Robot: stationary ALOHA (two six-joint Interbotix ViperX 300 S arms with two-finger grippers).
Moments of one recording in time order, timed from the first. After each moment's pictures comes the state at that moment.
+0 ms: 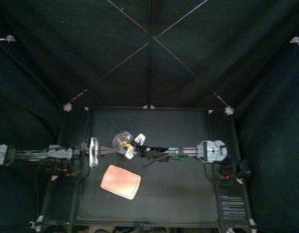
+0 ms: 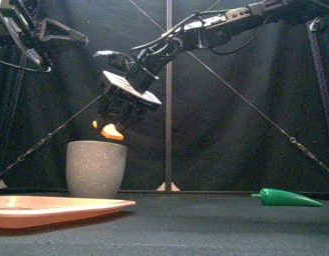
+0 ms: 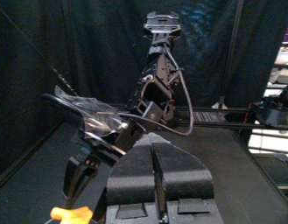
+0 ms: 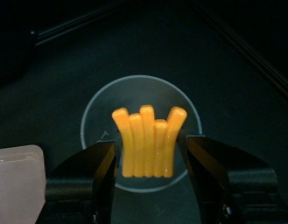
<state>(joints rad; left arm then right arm) 0.10 -0.97 1.20 0.00 -0.32 0.00 -0.08 0.45 -0.16 -0.87 0.56 1.06</state>
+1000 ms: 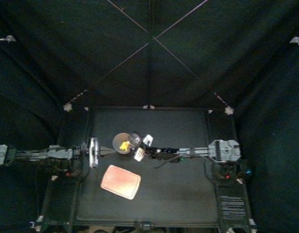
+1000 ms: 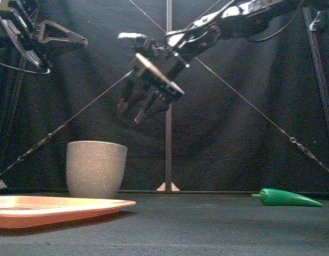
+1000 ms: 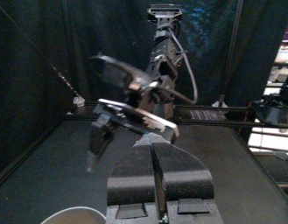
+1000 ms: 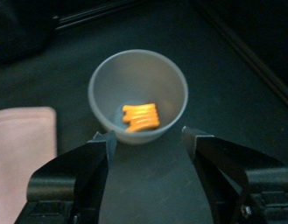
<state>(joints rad) 0.10 -0.97 1.21 0.00 -0.33 0.00 0.01 0.13 0.24 -1.01 0.42 1.18</state>
